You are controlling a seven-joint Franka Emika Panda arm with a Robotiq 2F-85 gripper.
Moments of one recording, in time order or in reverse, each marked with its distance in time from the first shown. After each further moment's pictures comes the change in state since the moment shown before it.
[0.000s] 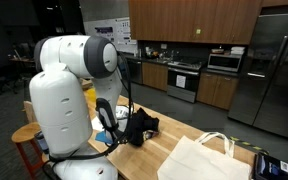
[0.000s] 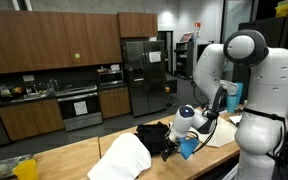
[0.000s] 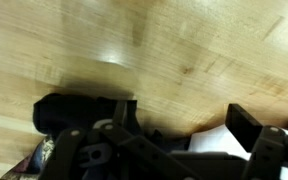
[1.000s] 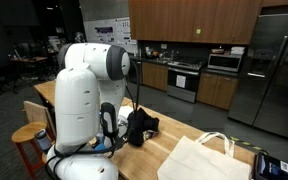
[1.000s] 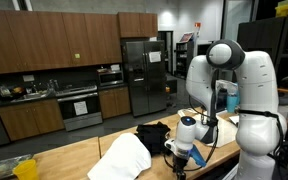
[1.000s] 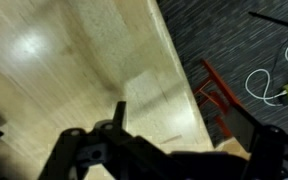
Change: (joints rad) arm 0.044 0.206 0.019 -0.001 -0.079 0.113 -0.623
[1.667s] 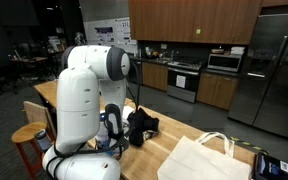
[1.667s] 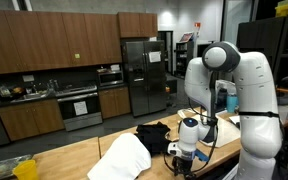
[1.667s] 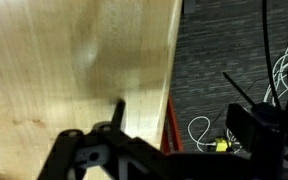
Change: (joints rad) arm 0.152 0.042 -0.177 0.009 -0.173 0.058 -0.340
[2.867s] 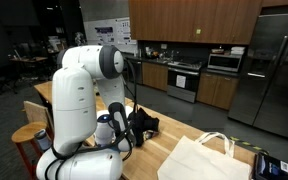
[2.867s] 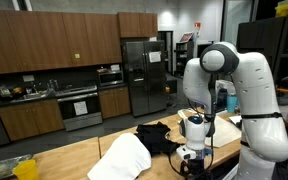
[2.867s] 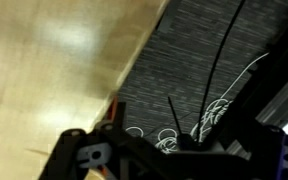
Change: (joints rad) arm 0.281 0.003 -0.288 0.003 -0.301 0.142 -0.128
